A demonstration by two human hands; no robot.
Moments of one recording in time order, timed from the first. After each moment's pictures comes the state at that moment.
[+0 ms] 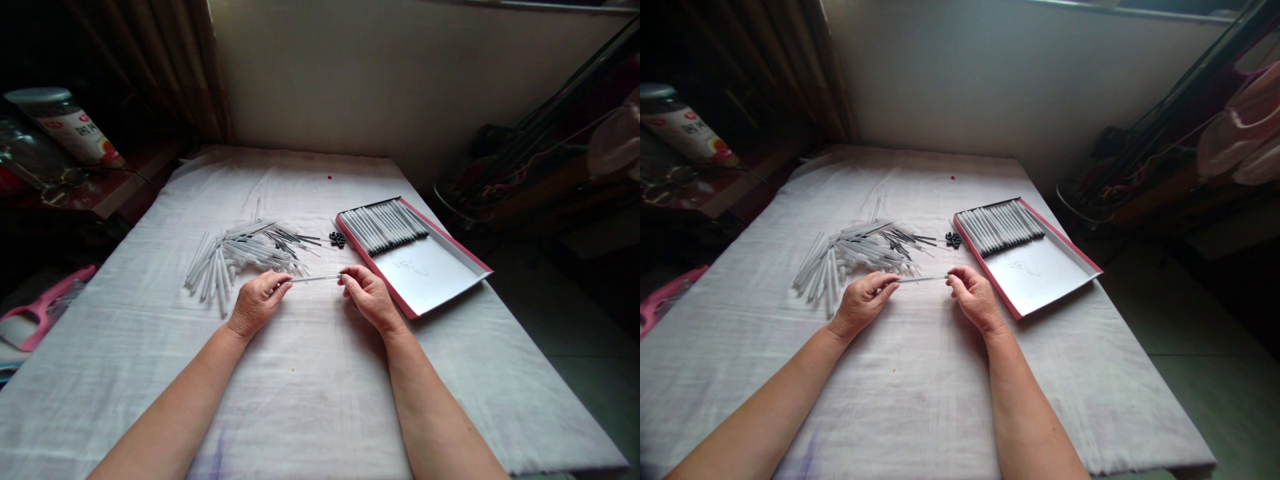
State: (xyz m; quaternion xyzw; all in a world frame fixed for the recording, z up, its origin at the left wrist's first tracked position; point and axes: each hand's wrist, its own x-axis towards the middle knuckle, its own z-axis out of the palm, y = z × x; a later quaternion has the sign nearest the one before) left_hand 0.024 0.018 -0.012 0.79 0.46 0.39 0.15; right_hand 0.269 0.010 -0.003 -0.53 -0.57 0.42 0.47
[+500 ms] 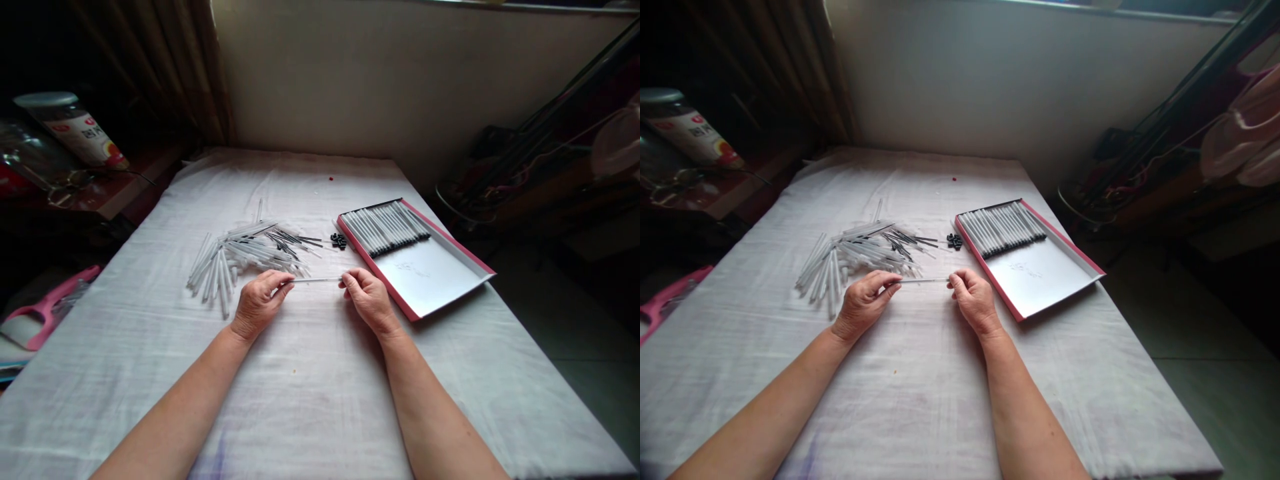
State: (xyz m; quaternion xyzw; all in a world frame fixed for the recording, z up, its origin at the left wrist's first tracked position) left_hand 0.028 0.017 -0.010 0.78 0.45 0.42 0.14; right_hand 0.264 0.011 -0.006 -0.56 -0.55 0.39 0.47
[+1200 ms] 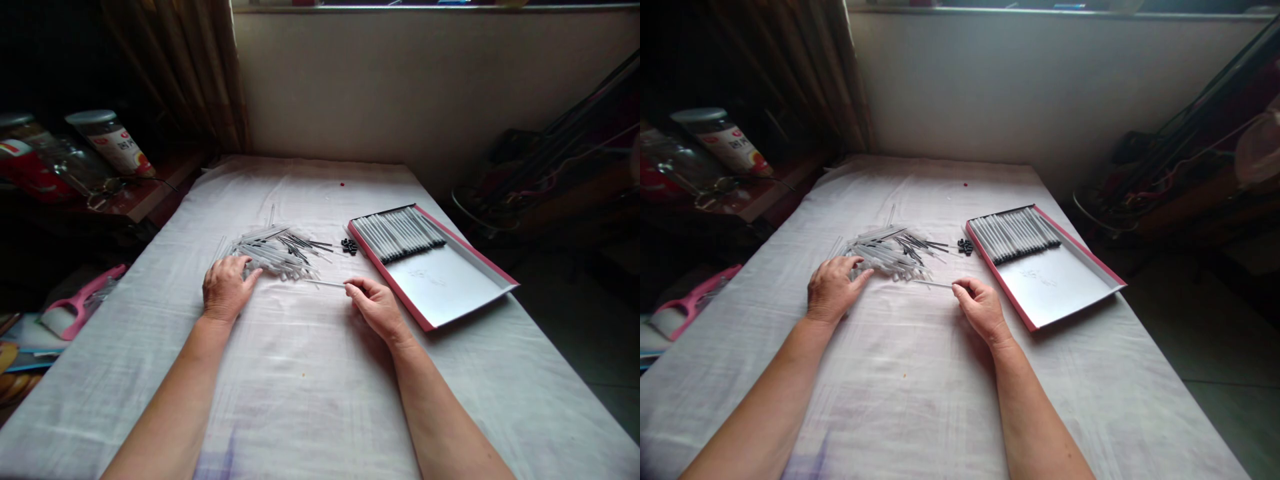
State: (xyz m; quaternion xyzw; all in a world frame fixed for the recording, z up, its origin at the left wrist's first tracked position) left_hand -0.034 0.033 0.012 0.70 0.68 0.19 -0.14; right_hand 0.259 0.009 -0.004 -0.56 -0.57 0.40 0.45
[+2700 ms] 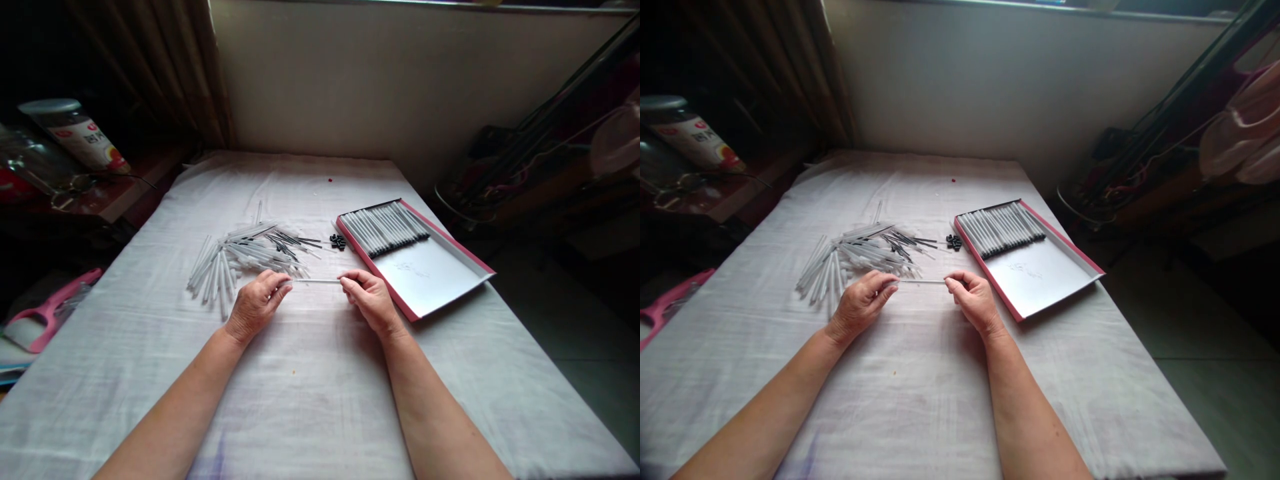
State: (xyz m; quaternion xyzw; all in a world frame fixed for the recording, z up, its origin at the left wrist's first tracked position) left_hand 0.021 0.015 -0.002 0.81 0.46 0.35 0.11; right_hand 0.263 0.008 0.008 -0.54 -0.49 0.48 0.48
